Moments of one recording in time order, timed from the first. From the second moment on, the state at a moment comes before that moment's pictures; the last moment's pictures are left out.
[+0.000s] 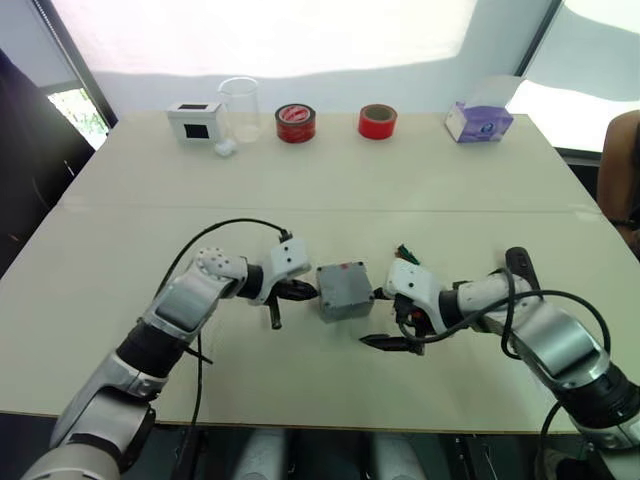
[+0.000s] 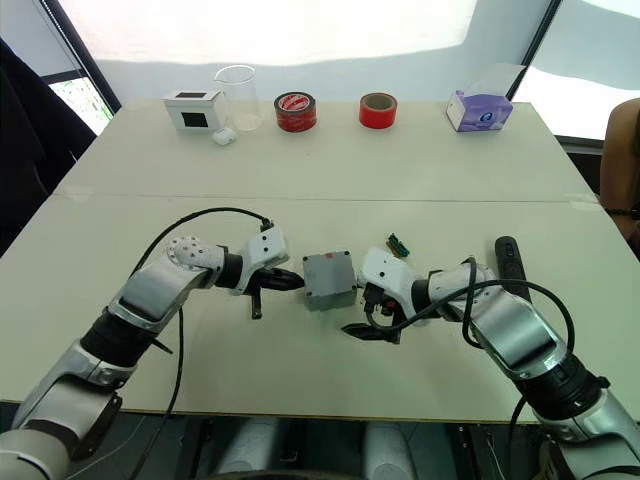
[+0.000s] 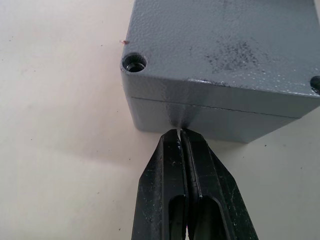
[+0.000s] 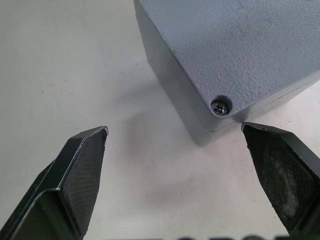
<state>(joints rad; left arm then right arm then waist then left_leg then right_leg) -0.61 0.55 -0.39 -0.02 -0.14 0.62 -1.05 -0.39 -0.81 0.30 -0.46 0.33 0.88 0.93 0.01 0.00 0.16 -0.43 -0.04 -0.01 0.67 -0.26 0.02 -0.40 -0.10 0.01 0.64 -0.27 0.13</state>
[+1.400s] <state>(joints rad) -0.68 0.48 -0.15 -0.09 -0.45 0.81 -1.03 -0.37 -0.63 -0.05 0.02 0.30 0.65 0.69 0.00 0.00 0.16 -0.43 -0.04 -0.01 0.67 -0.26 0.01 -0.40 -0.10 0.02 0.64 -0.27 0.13</state>
